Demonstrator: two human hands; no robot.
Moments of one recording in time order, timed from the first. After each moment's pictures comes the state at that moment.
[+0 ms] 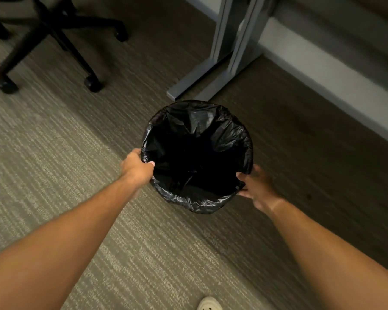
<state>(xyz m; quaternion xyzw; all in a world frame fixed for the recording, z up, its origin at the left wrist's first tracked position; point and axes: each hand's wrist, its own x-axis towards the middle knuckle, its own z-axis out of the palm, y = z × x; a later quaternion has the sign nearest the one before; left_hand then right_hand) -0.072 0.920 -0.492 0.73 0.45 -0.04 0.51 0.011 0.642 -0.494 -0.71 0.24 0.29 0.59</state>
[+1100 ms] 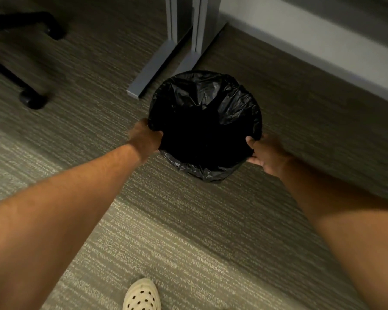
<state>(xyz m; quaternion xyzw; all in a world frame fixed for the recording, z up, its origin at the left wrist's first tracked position) 0.097 0.893 -0.537 0.78 0.33 -0.14 0.51 0.123 0.610 -0.541 -0.71 0.31 0.23 0.59</state>
